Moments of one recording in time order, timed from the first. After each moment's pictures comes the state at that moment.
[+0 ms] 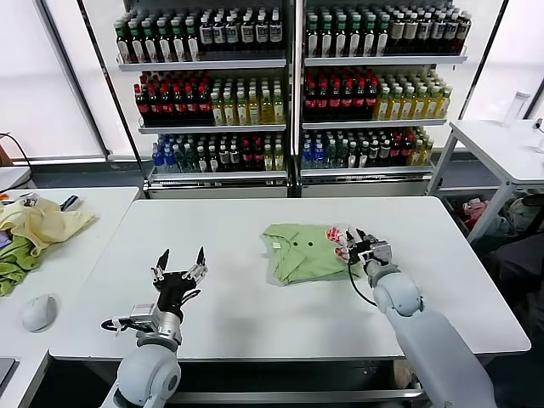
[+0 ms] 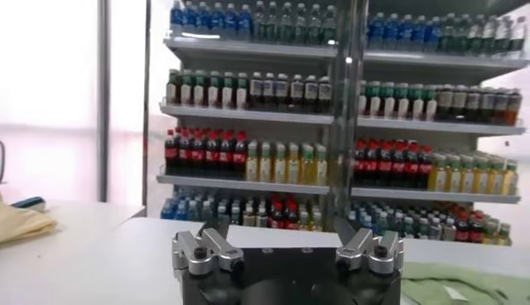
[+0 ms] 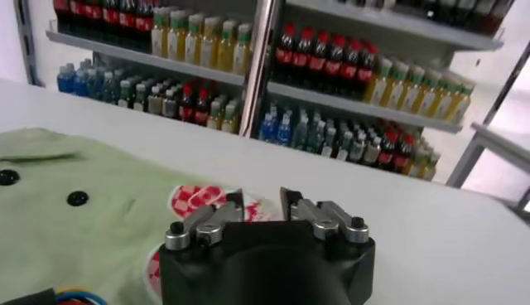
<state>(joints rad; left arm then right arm) 1.23 -1.19 -0.32 -1.96 -0.41 0.16 -0.35 -0.73 1.11 0.15 1.44 0.35 -0.35 0.09</state>
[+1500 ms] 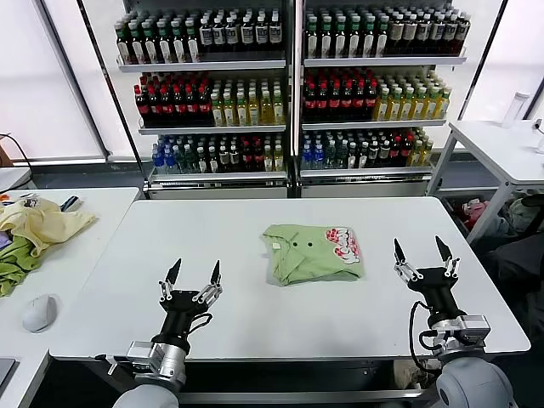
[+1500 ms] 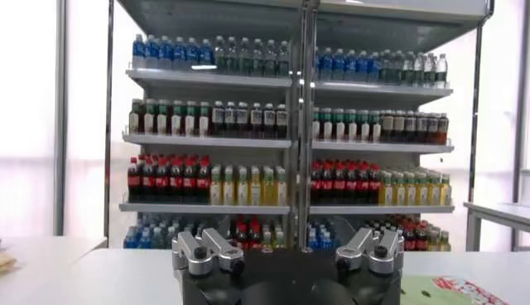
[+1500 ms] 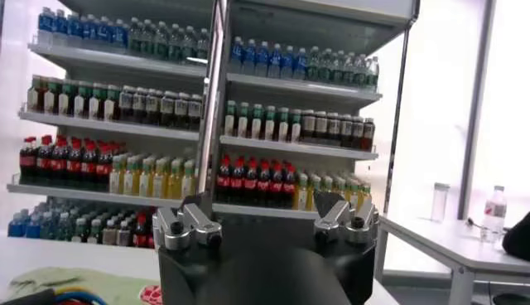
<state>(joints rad) 1.44 -1.27 -0.34 -2.19 -0.24 0.15 -0.25 -1.40 1.09 0.59 2.10 0.33 -0.08 0.17</state>
